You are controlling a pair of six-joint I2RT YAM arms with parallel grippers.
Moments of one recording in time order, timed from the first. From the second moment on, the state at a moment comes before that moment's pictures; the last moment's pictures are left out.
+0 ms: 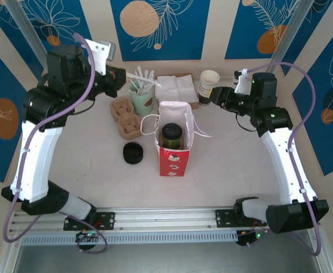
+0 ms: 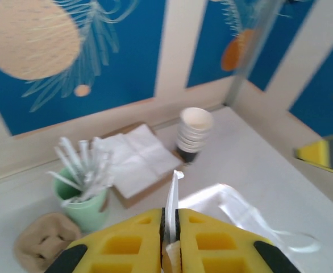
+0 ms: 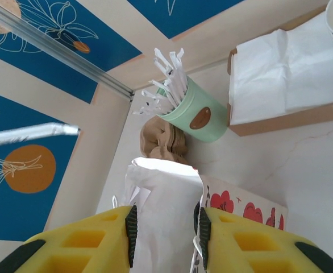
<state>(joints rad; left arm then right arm) -0.54 1.47 2.26 -1.12 0.11 -0.12 0.12 1.21 1.40 -0.68 -0.57 0.55</state>
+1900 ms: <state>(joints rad) -0.88 1.72 1.88 -1.15 -0.30 -0.44 0.12 1.20 1.35 -0.71 -0.58 0.49</state>
